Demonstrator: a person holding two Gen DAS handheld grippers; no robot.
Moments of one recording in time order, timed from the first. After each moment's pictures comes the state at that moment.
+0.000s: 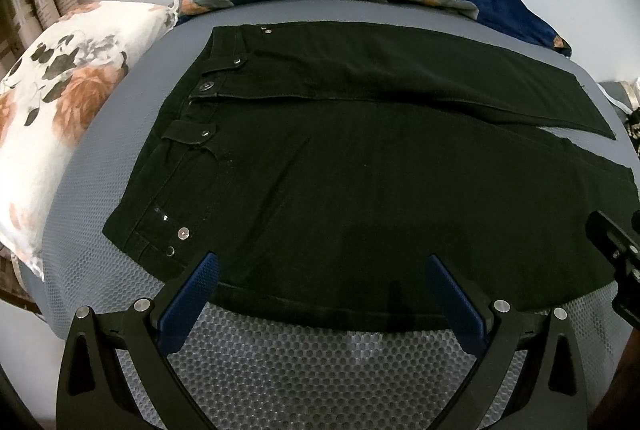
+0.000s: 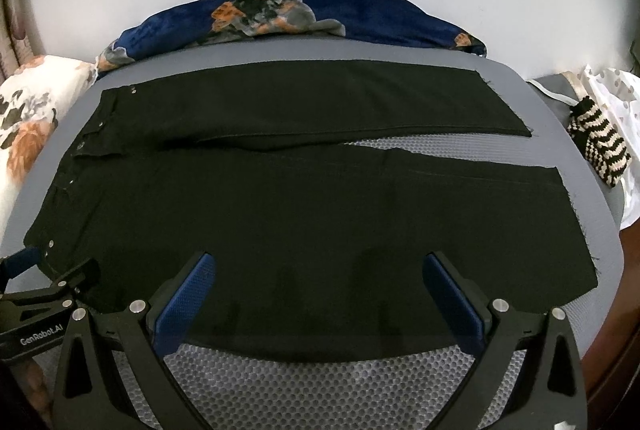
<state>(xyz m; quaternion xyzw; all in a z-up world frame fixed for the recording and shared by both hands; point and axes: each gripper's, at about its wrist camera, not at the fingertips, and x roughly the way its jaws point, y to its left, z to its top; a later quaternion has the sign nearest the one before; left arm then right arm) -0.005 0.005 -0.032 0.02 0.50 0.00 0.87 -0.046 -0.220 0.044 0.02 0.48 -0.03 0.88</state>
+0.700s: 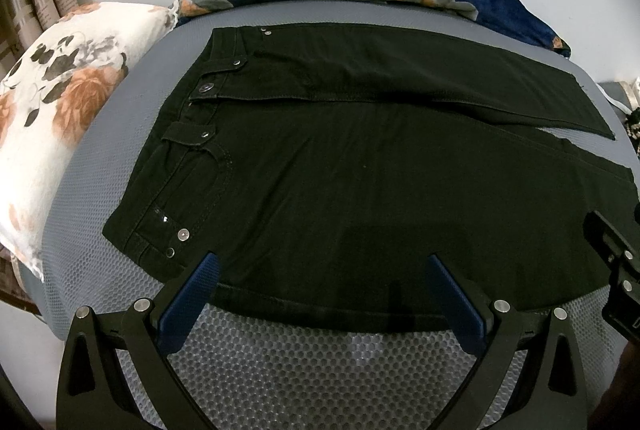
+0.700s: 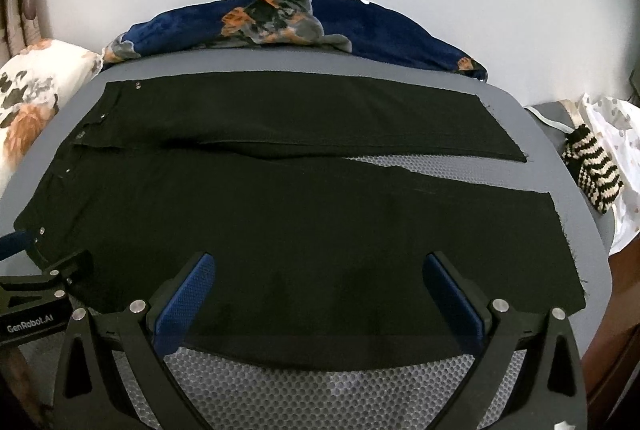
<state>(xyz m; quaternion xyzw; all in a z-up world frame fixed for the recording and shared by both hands) -0.005 0.003 -0.032 0.02 0.50 0.00 0.87 -0.048 -0.210 0.045 -0.03 0.46 -0.02 0.89</state>
